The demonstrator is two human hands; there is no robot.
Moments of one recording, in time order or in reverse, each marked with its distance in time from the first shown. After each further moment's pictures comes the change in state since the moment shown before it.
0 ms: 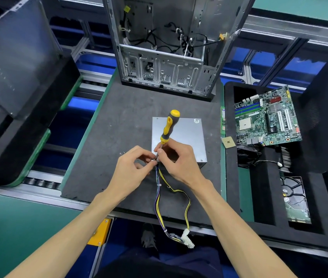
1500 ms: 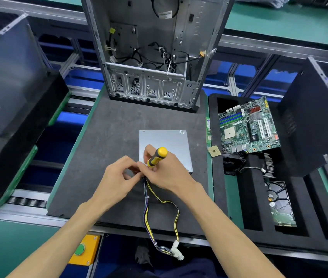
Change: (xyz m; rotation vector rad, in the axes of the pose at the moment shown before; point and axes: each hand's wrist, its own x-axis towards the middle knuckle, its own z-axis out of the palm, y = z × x) left_hand 0.012 -0.006 -0.007 0.090 -0.061 0.124; right_hand 0.016 -0.034 -0.014 -0.364 -0.232 0.148
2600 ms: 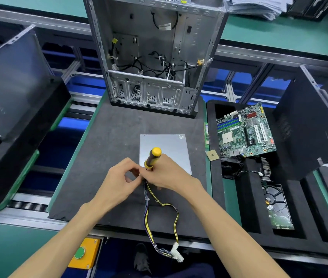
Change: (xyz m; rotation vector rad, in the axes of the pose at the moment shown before) left_hand 0.001 0.006 -0.002 -0.022 -0.016 -0.015; right_hand 0.007 -0.023 -0.012 -0.033 -0.239 0.252
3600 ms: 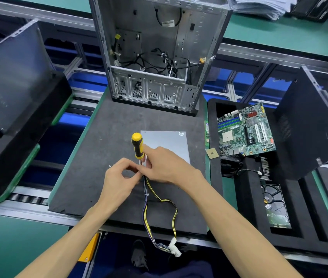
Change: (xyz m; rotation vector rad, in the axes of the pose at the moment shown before) left_hand -0.016 -0.001 0.017 -0.147 0.181 -0.171; right_hand 0.001 0.003 -0.009 -0.194 0.013 -0.281
